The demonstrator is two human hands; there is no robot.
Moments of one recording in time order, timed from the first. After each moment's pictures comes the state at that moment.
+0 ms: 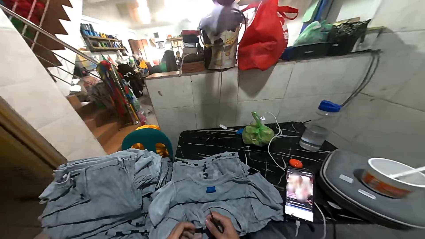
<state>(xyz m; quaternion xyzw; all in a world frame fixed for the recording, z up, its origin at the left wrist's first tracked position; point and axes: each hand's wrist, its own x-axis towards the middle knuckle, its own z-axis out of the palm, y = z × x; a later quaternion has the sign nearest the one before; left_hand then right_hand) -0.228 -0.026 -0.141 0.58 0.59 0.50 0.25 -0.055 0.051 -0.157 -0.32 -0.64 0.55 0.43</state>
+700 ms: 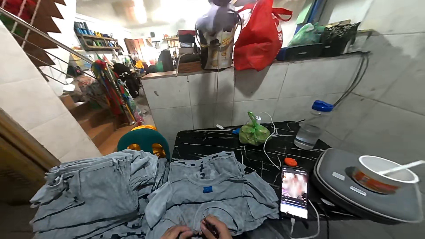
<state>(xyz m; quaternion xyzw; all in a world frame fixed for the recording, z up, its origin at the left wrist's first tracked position) -0.246 -0.023 -0.136 0.67 0.59 0.44 0.13 -0.059 0.041 -0.162 -0.35 -0.67 0.52 0.40</state>
